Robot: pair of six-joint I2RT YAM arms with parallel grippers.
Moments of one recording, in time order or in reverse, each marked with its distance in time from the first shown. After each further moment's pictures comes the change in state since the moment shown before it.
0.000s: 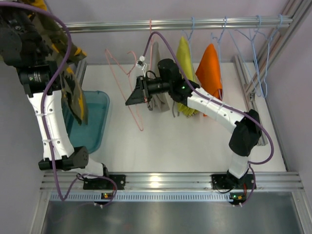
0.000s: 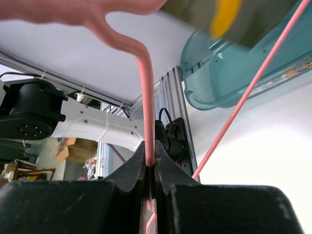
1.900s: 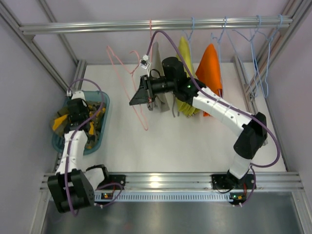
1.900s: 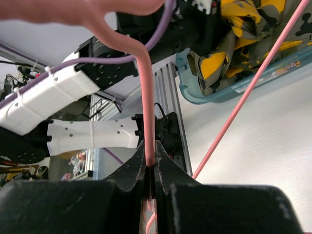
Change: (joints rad) left arm 0.094 -0.499 -1.538 -0.363 0.057 -0.078; right arm -0.014 -0.055 -0.001 -0.084 0.005 -0.087
